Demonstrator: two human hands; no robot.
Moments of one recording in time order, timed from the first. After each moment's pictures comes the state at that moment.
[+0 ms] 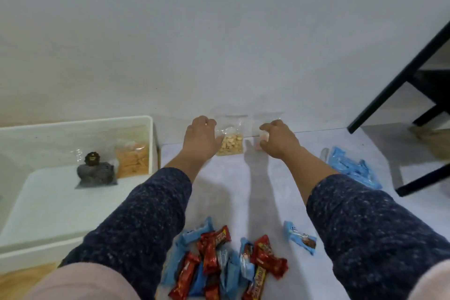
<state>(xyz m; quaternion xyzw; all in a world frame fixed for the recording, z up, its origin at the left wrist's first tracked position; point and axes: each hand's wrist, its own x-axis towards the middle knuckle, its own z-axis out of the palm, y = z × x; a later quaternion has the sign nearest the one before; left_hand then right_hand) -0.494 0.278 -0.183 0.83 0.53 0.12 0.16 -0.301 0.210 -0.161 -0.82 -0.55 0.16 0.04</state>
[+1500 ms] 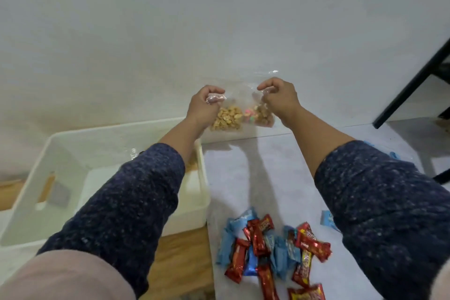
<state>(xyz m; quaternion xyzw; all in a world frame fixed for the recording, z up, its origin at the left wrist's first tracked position) -0.586 0.289 -0.100 0.62 0.46 0.39 0.50 -0.403 0.242 -0.080 -0.70 -0.44 0.28 0.48</state>
